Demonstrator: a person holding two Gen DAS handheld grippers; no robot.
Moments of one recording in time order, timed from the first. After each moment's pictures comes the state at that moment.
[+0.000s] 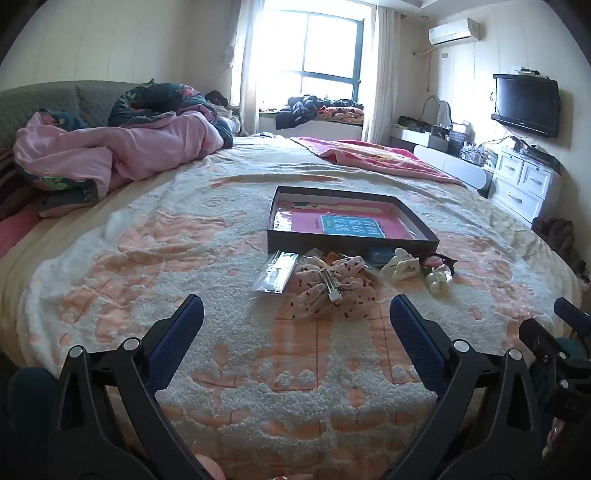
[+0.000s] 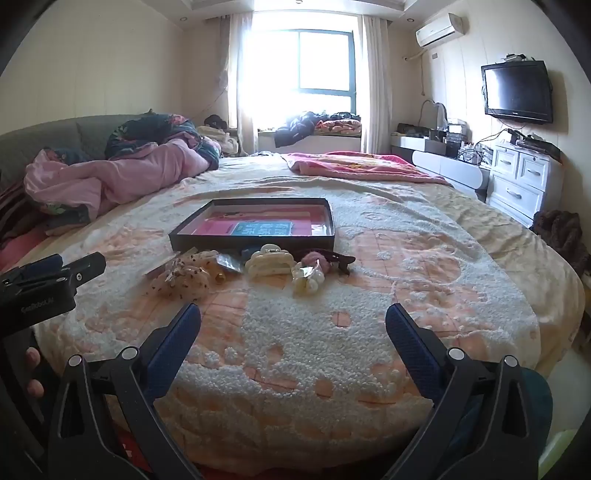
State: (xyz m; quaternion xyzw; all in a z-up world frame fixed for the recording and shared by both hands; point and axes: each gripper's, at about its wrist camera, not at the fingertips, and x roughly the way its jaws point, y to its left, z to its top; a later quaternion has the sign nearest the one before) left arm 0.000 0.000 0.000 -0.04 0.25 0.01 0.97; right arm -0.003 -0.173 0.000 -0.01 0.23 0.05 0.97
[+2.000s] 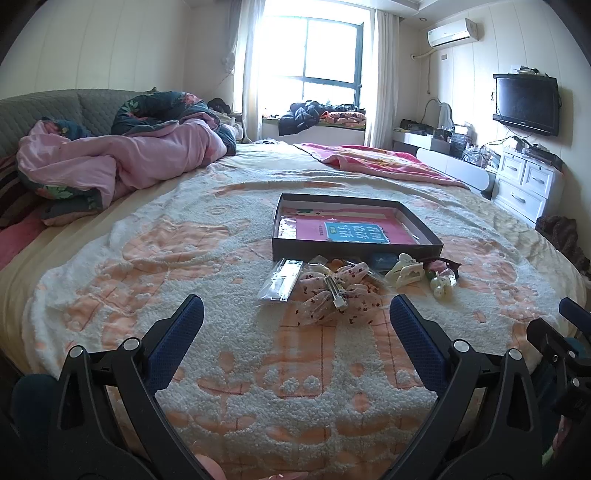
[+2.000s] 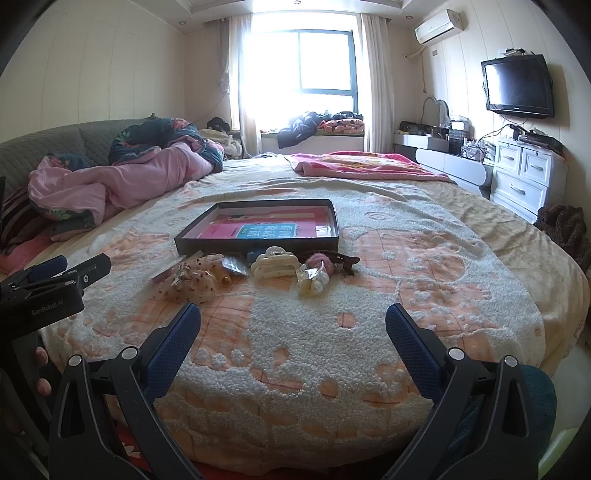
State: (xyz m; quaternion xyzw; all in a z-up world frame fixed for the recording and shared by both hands) left arm 0.001 0.008 0.009 -0.04 0.24 0.01 0.97; right arm -0.007 -0.169 0.004 0.00 0.23 0.05 0.97
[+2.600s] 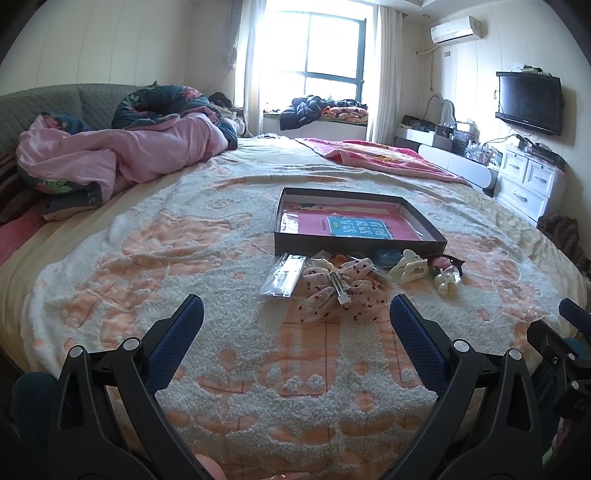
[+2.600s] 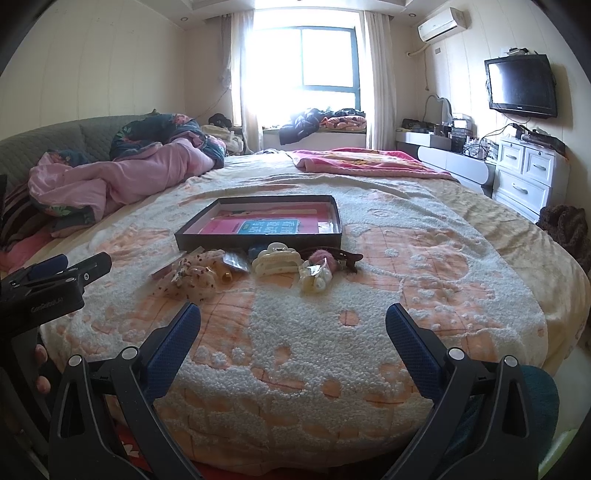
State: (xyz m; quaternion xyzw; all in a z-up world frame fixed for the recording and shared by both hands) left arm 0.004 0.015 0.011 -0.04 0.25 0.01 0.97; right arm -0.002 -0.170 0.002 0.00 0.24 0.05 0.97
